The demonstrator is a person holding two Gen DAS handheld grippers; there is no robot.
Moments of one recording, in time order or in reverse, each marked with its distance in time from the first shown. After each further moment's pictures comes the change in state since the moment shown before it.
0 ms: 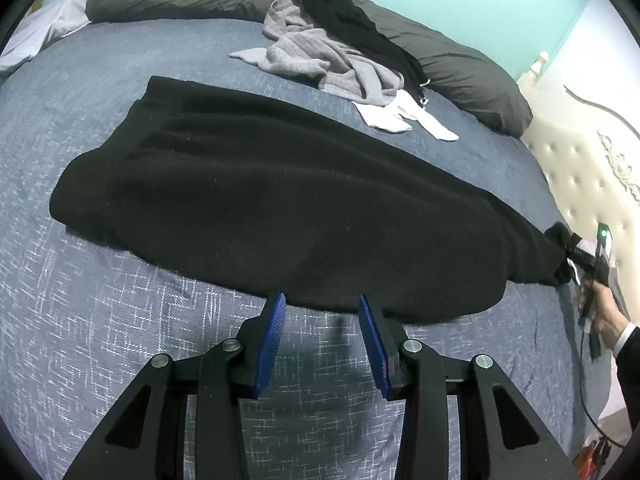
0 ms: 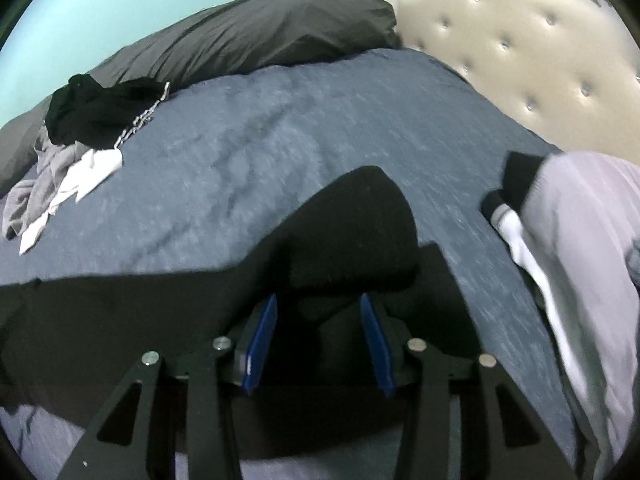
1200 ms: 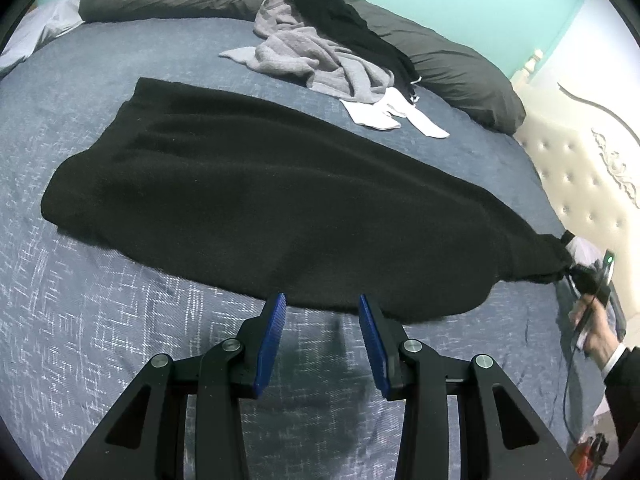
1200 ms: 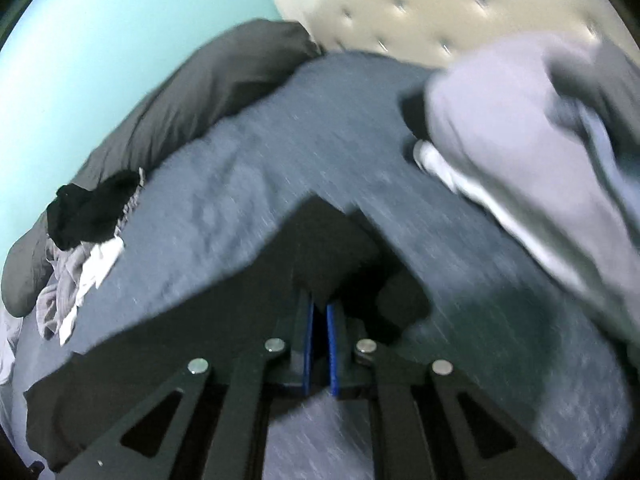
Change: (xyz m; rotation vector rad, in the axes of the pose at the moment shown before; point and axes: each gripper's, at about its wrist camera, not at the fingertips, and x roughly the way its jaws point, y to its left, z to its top) left arm -0.008 -0.013 0.002 0.018 0.005 -0.021; right arm -0.035 -0.068 -0.053 0.359 -0.052 0.051
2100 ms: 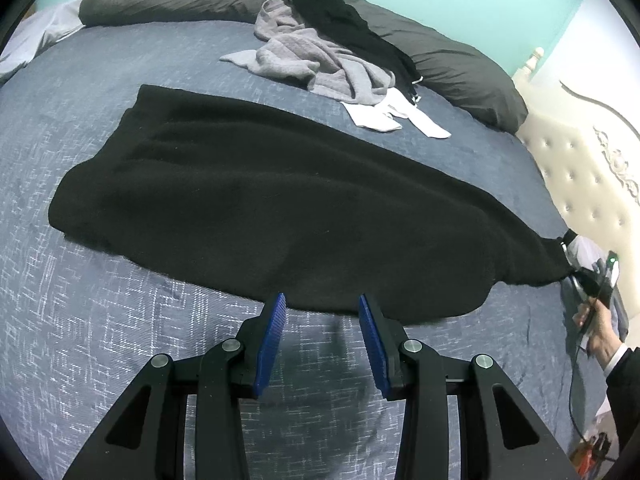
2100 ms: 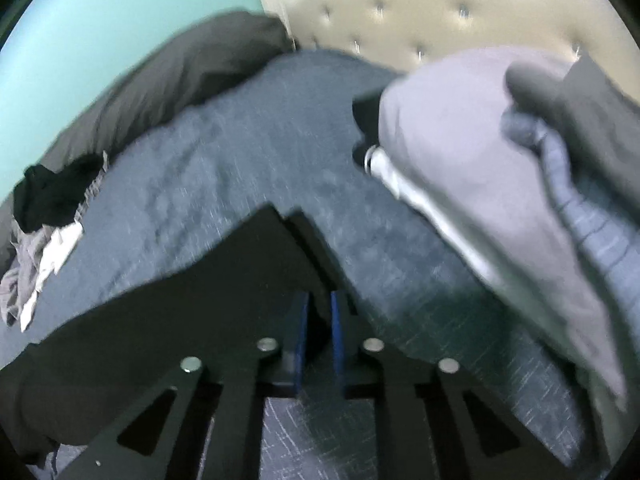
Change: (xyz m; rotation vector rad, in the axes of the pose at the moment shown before) left arm 0.000 0.001 0.003 0.000 0.006 0.020; right arm -0.015 -0.011 0.015 -0.080 -0.059 -0.130
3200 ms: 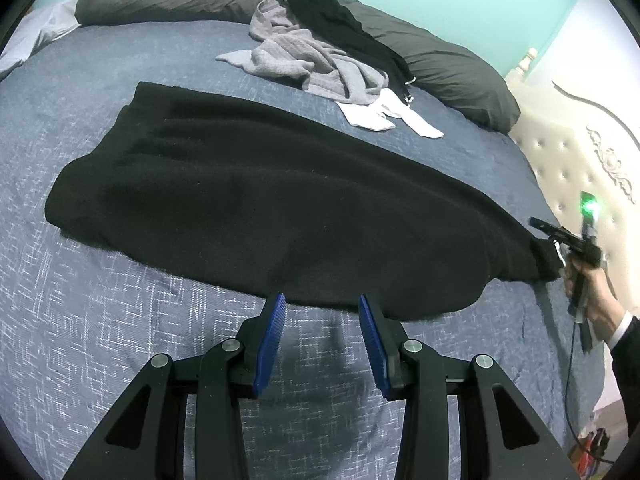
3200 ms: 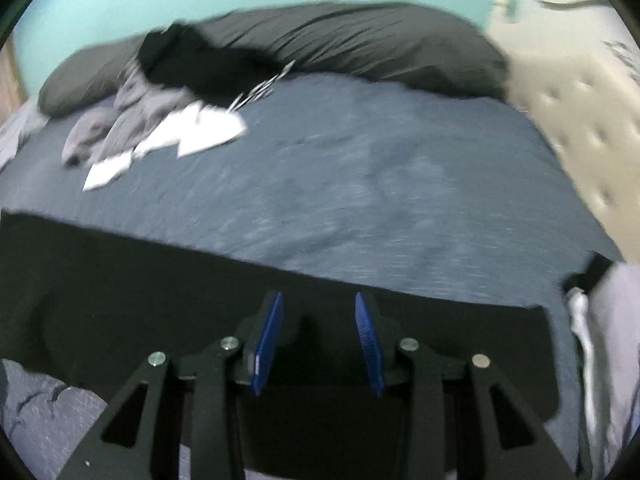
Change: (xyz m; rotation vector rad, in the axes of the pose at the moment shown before) left arm -0.003 0.004 -0.005 -0.002 -0.011 -0.037; right arm 0.021 0.214 -0.018 -0.608 0.146 0.239
